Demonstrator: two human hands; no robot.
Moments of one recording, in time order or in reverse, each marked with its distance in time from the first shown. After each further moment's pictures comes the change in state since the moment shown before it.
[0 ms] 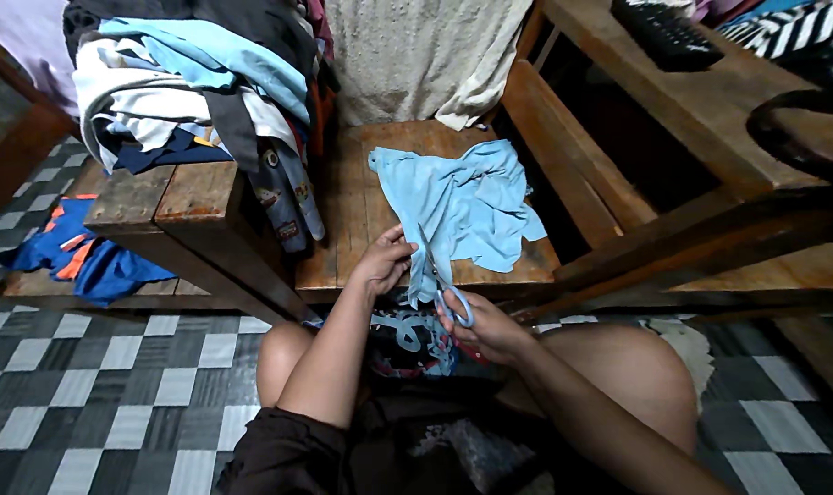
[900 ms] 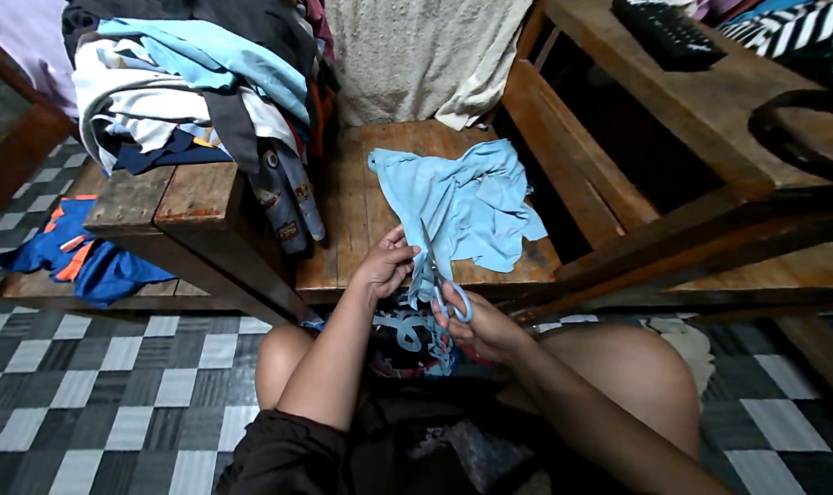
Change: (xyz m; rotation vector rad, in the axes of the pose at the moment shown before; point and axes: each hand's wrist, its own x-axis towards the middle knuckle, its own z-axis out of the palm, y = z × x) left_hand 0.000 -0.005 -0.002 -0.106 -0.064 -0.001; right_hand 0.004 -0.001 0.005 0.095 -0.029 0.000
